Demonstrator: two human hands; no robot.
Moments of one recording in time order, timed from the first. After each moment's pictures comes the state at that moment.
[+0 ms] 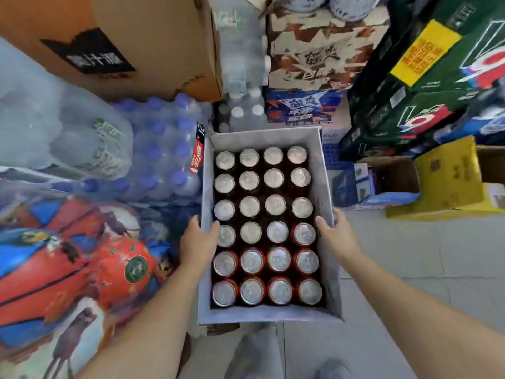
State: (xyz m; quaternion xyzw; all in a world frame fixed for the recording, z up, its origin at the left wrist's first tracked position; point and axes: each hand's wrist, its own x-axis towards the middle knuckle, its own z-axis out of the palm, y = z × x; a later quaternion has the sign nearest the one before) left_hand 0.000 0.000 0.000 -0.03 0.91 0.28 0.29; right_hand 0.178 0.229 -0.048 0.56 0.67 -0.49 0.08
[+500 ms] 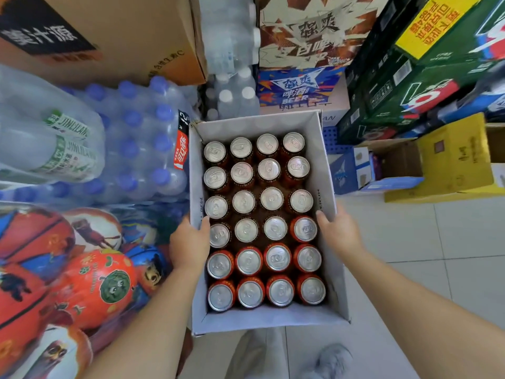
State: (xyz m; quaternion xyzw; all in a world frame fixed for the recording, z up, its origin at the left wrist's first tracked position) left_hand -0.011 0.000 -0.041 -0.01 0.95 0.21 0.23; right_hand 0.165 0.229 -0.043 0.57 0.70 -0.42 0.08
